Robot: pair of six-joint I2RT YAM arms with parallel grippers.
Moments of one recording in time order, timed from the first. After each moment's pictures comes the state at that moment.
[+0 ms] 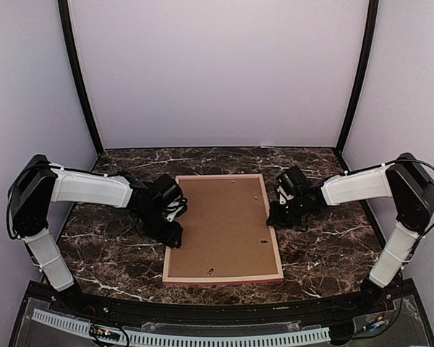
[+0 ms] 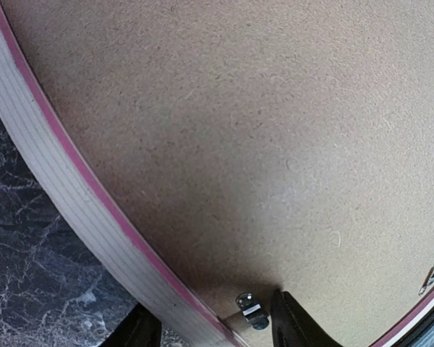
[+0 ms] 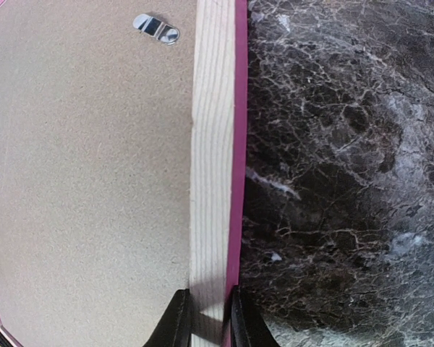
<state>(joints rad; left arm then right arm) -0.76 1.74 1.05 -0.66 0.10 -0.29 0.63 1.71 0.92 -0.28 -0.11 0.62</state>
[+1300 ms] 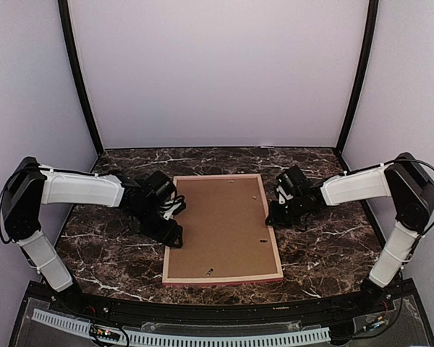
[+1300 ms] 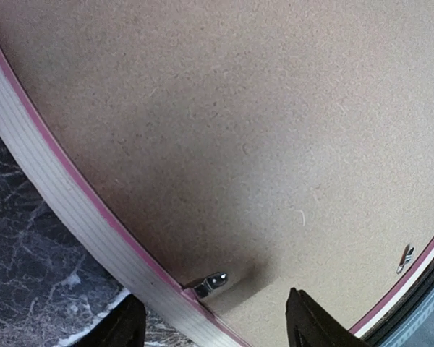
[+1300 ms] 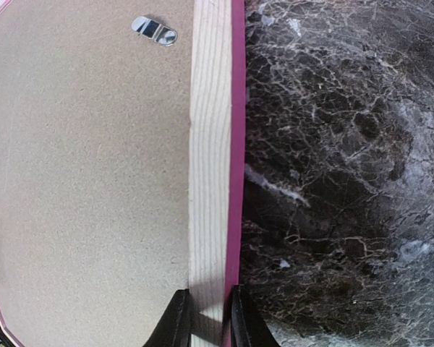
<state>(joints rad) -0.74 1.67 1.01 -0.64 0.18 -0.27 0.63 1.72 0.92 -0.26 -0.13 0.62</state>
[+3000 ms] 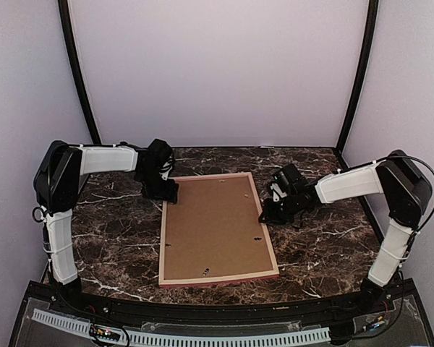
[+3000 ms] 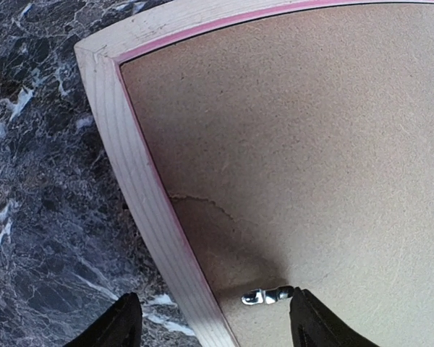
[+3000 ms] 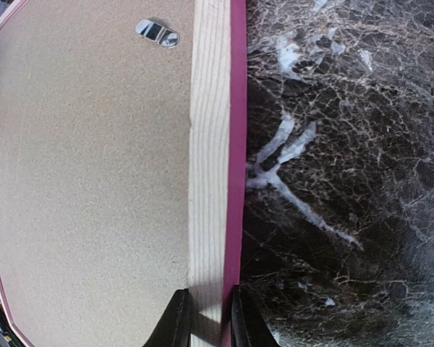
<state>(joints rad) -0.47 2.03 1.48 -0.68 -0.01 -0.25 0.63 1.78 0.97 -0.21 -0.19 0.60</state>
